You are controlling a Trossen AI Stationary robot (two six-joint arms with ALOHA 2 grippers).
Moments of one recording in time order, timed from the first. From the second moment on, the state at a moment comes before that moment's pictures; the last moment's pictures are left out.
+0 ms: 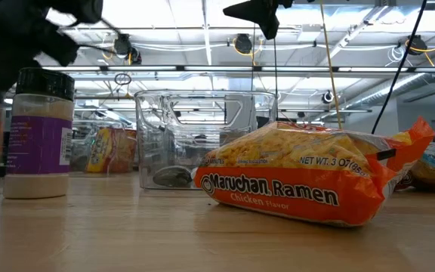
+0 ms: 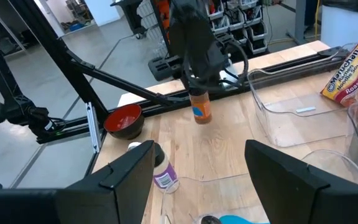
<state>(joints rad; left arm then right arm) -0.03 1.17 0.93 -1.52 0.21 -0.40 0.00 1.35 1.06 0.06 -0.11 0.30</state>
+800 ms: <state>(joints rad) 0.16 1.42 1.58 -1.57 0.14 -0.13 0.00 1.35 1.06 0.06 -0.11 0.29</state>
